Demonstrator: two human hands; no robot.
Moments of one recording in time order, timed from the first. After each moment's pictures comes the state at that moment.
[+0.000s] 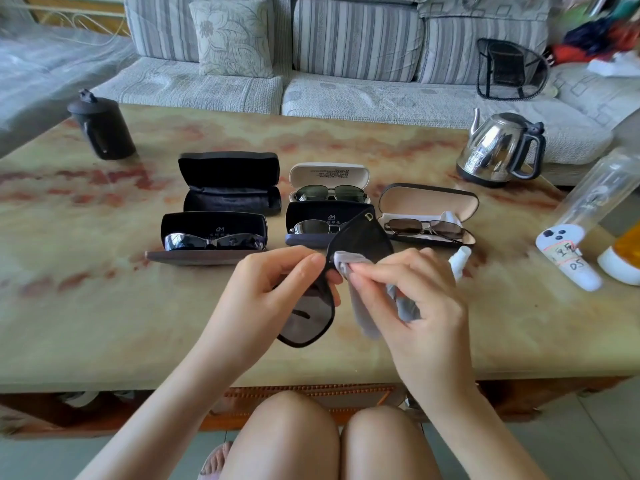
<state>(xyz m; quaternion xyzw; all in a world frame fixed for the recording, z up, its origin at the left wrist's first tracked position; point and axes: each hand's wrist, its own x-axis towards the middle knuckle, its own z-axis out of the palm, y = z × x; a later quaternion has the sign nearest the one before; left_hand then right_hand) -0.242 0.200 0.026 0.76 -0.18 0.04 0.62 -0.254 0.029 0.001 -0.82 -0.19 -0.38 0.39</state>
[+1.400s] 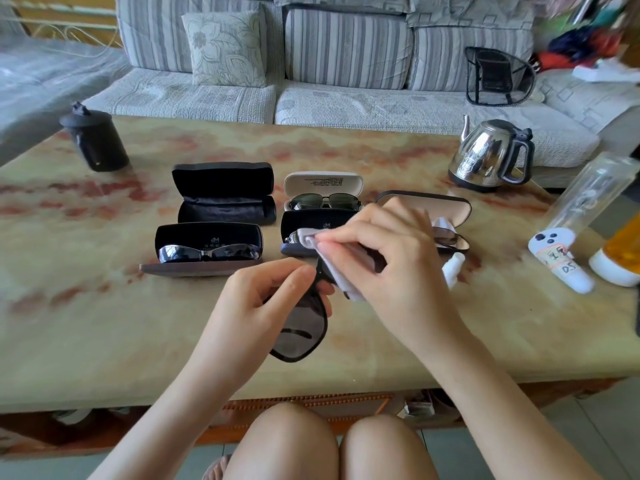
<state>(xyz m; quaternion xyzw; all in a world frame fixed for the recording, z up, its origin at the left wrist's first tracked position) -0.242 0.204 0.024 0.77 -0.18 0.05 0.61 -0.215 0.036 0.039 -0.85 -0.25 -0.36 0.29</state>
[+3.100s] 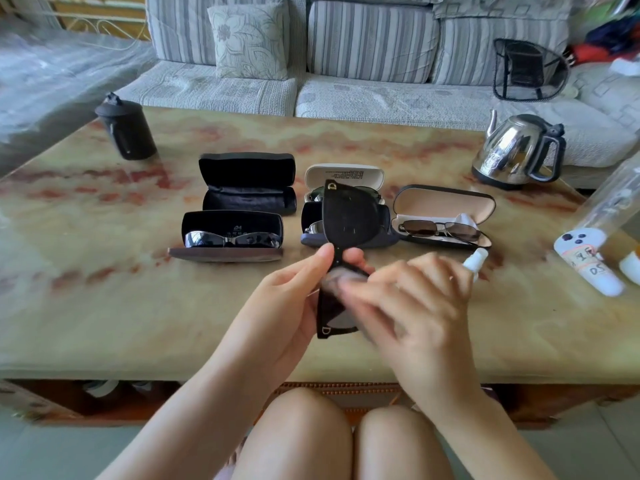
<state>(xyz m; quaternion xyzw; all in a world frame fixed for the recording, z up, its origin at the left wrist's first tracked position) -0.252 0.186 0.032 0.45 0.02 -0.16 0.88 -0.261 0.043 0.004 -0.84 -0.24 -0.43 0.21</state>
